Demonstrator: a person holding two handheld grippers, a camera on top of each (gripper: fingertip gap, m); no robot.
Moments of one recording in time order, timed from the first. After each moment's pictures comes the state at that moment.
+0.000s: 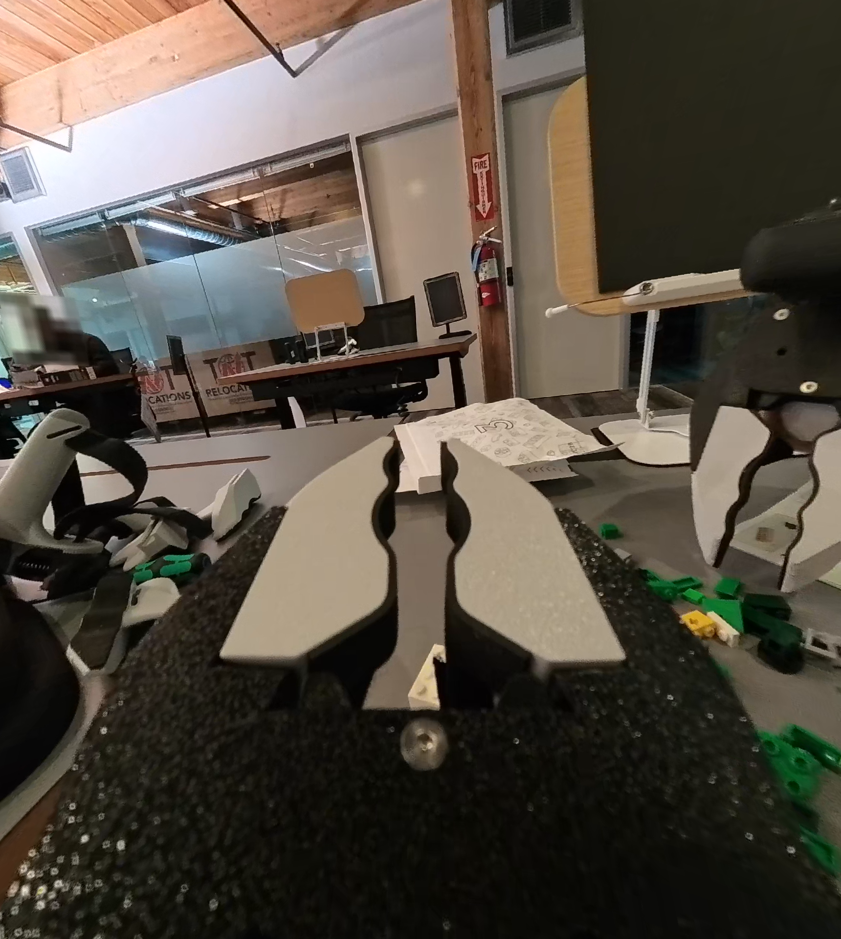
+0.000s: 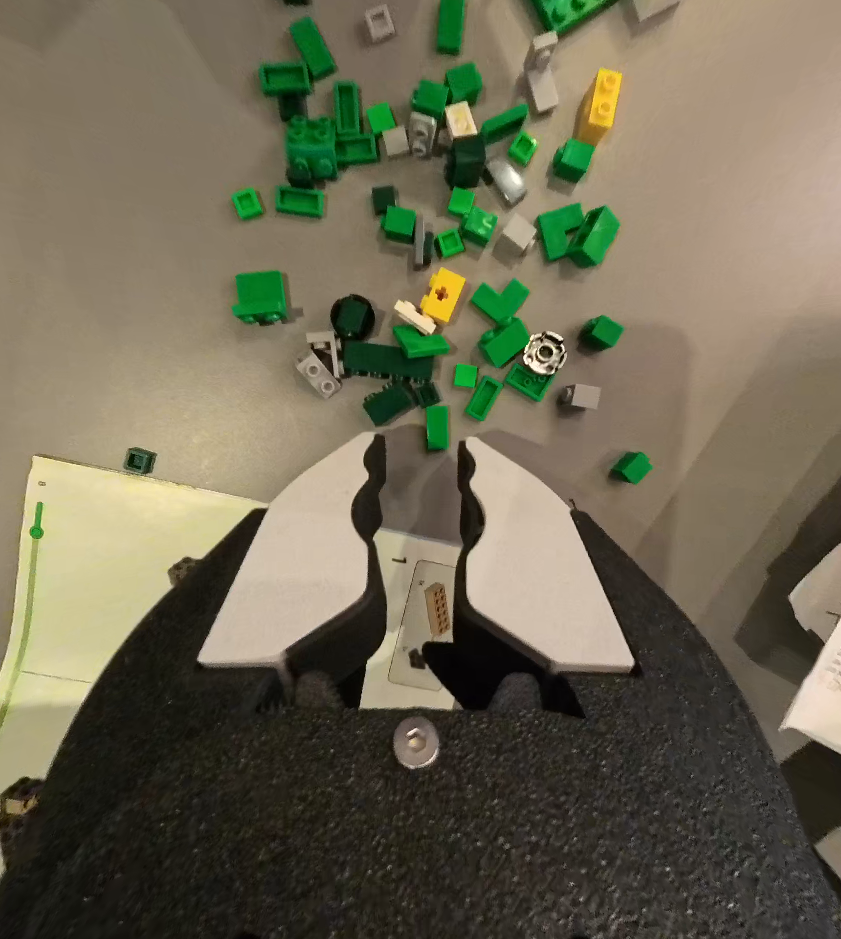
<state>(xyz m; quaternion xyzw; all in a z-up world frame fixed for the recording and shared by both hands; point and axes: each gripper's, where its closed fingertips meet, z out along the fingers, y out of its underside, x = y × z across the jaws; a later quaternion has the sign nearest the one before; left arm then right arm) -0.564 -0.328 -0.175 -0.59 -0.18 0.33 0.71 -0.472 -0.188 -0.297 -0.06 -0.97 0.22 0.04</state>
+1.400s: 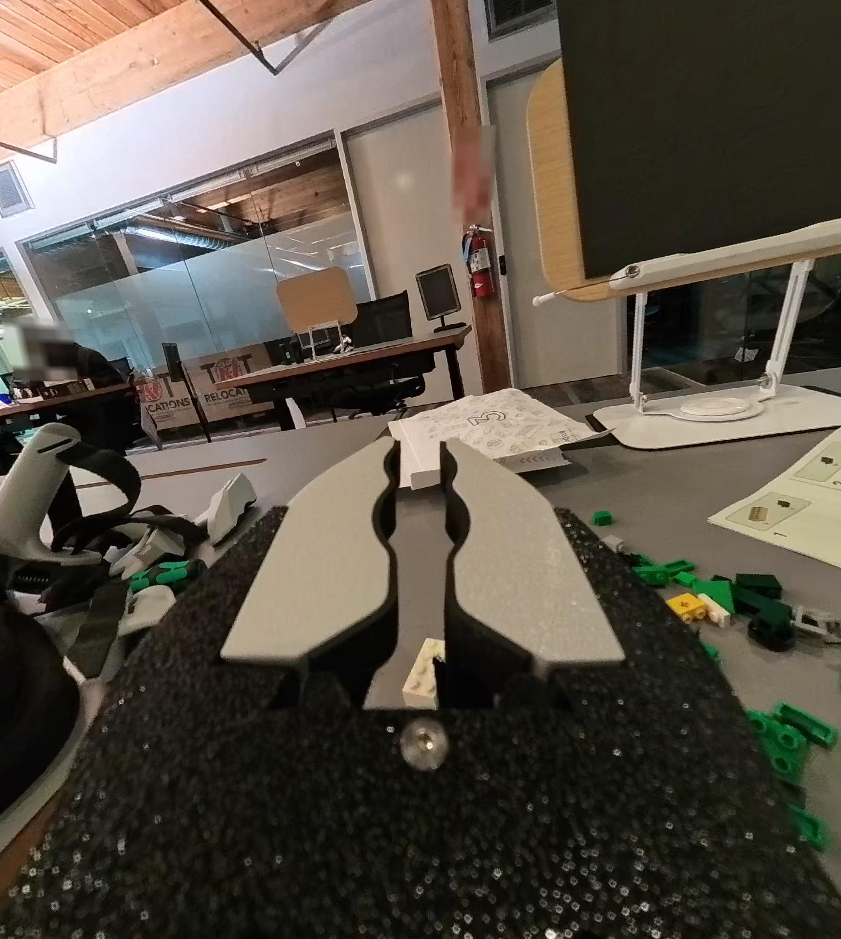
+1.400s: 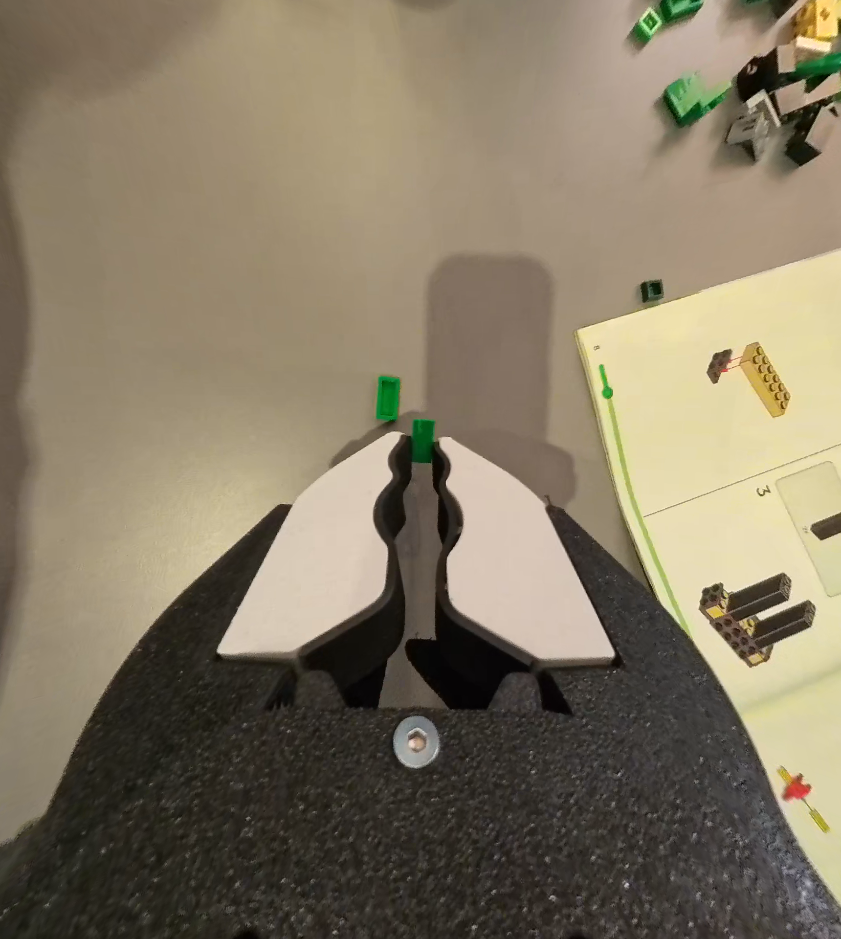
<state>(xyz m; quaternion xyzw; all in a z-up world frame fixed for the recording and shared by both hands) -0.557 -0.322 -0.177 -0.61 -0.16 0.34 0.70 -0.253 -0.208 -0.295 -0.31 -0.92 0.21 0.15</state>
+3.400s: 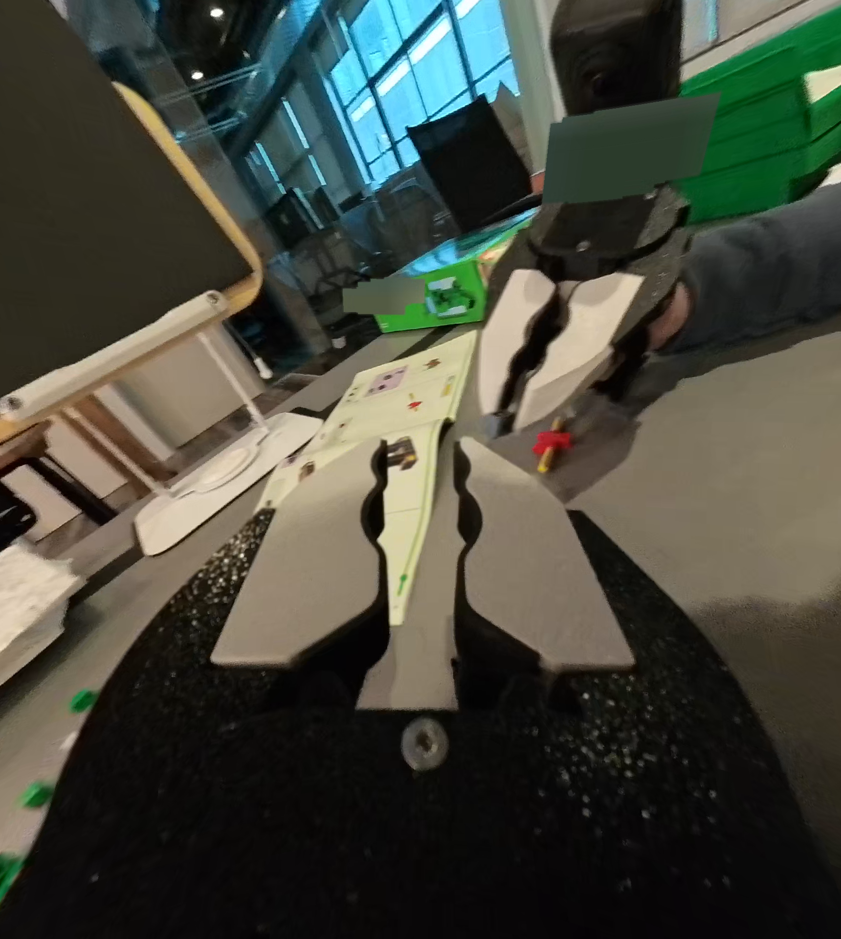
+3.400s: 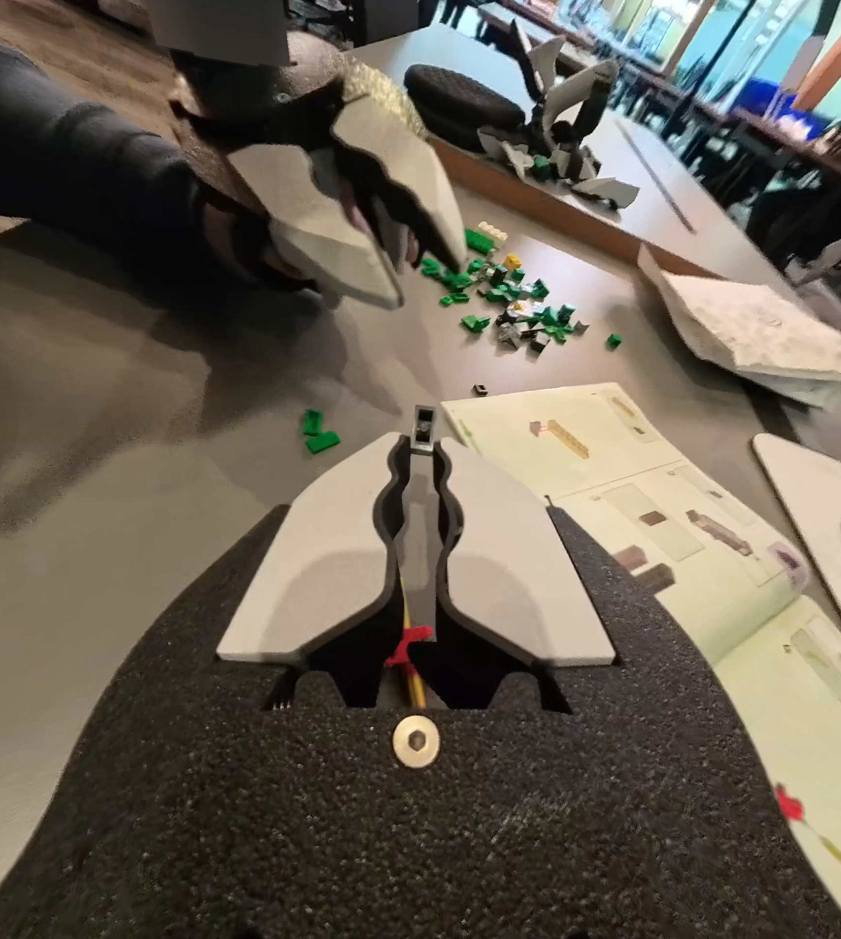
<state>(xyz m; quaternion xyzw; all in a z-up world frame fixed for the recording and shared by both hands) -0.278 -0.197 -0.209 -0.69 0.20 0.09 0.69 -0.250 -0.166 -0.244 -0.24 -0.78 0.47 0.34</state>
